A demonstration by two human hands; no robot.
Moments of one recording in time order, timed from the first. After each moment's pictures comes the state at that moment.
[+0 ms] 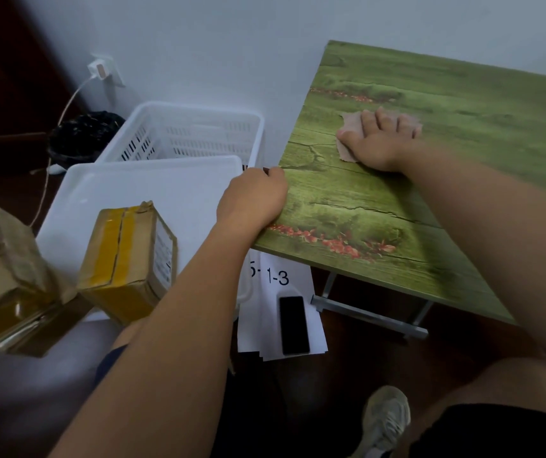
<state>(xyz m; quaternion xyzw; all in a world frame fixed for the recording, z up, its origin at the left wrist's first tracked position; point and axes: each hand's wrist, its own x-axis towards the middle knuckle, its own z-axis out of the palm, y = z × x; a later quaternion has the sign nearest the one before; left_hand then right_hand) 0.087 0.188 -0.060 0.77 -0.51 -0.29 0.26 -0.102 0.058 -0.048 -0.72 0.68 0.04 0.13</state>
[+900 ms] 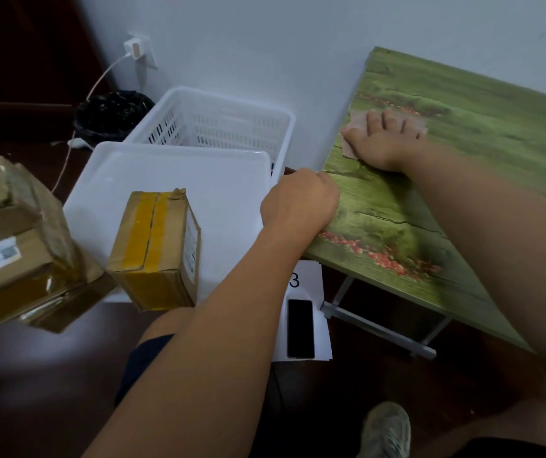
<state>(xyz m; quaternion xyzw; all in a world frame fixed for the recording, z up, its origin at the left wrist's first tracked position) 0.081 0.197 -0.052 0.76 -0.50 -0.29 0.30 -0.035 0.049 -0.047 -0.73 0.67 0.05 0.12</state>
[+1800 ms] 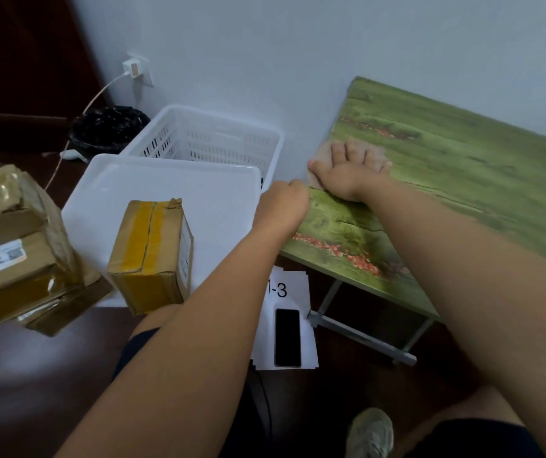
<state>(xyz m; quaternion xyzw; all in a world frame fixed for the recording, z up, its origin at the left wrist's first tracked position) 0.090 0.190 -0.057 0.72 -0.37 -0.43 0.40 -0.011 0.096 -0.043 -0.74 0.66 0.07 0.13</state>
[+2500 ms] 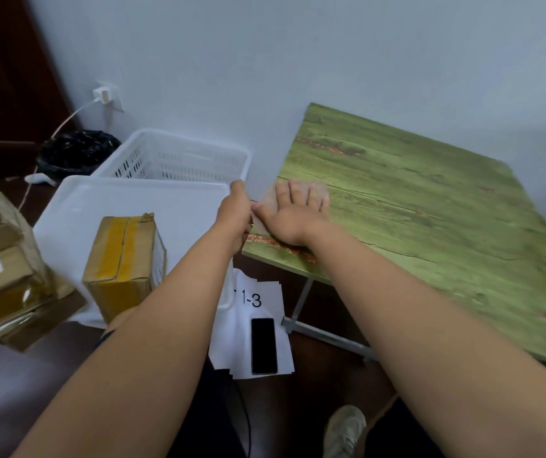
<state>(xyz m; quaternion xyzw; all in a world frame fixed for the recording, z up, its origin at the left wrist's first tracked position) 0.098 0.202 -0.055 0.64 -0.25 -0.53 0.51 -0.011 0.178 -0.044 -0.77 0.62 0.05 0.14</state>
